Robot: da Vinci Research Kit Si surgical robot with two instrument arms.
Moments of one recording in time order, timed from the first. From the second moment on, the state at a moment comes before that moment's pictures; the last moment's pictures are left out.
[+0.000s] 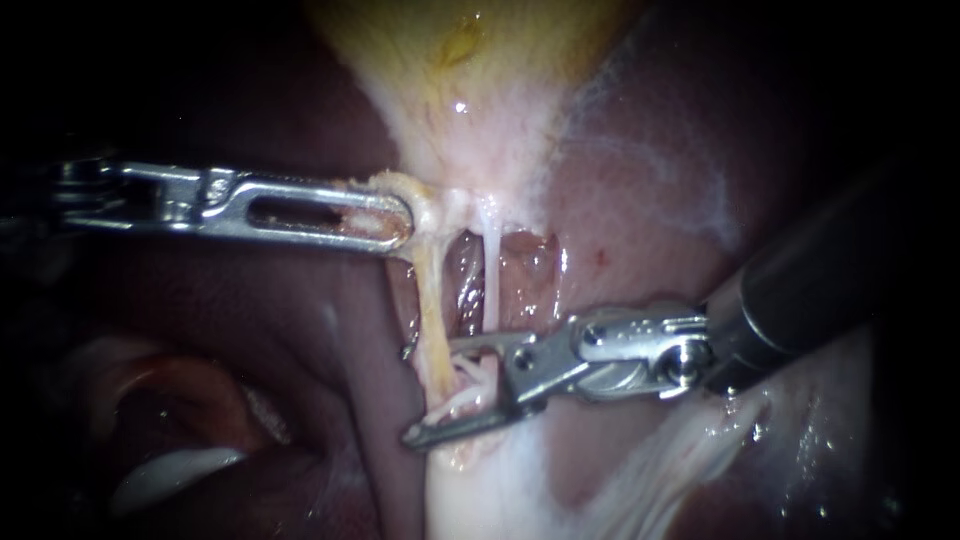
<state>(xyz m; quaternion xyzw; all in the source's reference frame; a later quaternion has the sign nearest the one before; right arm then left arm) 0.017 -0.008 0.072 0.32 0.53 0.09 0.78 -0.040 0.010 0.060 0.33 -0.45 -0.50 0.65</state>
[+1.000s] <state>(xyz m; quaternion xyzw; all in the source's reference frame) 0.017 -0.007 0.072 0.38 0.49 0.17 0.76 -0.040 0.010 0.060 0.33 -0.45 -0.51 0.65</state>
